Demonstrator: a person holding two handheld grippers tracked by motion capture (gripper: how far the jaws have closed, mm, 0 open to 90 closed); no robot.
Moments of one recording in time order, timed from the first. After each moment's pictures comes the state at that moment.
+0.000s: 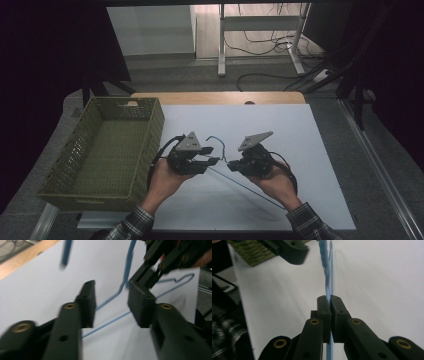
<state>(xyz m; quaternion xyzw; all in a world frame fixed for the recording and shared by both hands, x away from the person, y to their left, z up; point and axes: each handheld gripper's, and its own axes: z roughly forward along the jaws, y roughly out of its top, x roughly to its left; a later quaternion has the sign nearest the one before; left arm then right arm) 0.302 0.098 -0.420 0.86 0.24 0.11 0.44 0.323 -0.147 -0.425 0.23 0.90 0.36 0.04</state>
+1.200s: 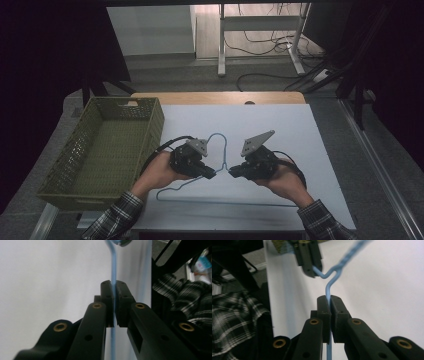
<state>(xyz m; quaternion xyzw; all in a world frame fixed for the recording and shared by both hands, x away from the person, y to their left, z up) 0.324 0.087 -0.420 0.94 0.12 -0.06 0.32 0.315 -0.153 -0.407 0.14 0.93 0.35 0.00</state>
